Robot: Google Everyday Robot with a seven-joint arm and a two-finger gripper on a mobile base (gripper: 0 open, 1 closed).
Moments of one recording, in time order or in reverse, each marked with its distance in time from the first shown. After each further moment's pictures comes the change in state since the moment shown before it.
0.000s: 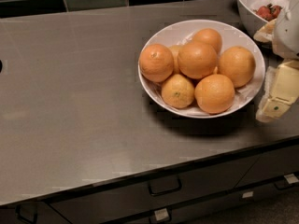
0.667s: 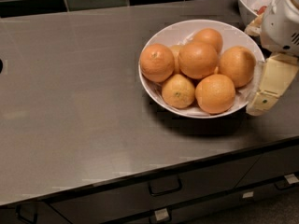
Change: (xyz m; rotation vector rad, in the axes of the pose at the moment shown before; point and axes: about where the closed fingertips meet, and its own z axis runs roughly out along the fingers) arm -0.017 -0.008 0.000 0.016 0.012 -0.027
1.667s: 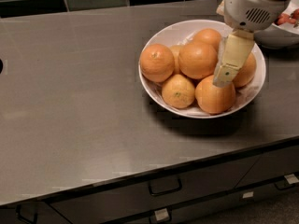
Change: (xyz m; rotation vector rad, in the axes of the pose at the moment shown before) arm -0.059 -0.052 0.016 0.054 -0.043 -0.042
